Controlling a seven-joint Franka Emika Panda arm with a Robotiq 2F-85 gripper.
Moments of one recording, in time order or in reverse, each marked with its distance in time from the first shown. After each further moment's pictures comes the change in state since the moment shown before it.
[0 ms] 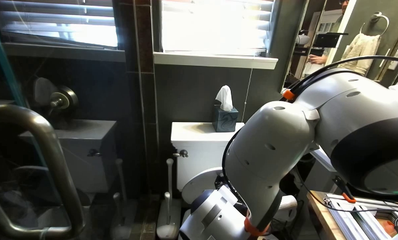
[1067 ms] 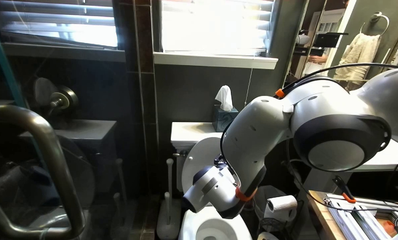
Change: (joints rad) arm -0.212 0.083 -0.017 0.172 -0.158 0.003 0.256
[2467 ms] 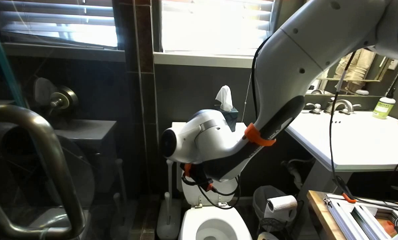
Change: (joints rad) arm -0.011 -0.579 0.141 -0.290 0.292 0.263 -0.070
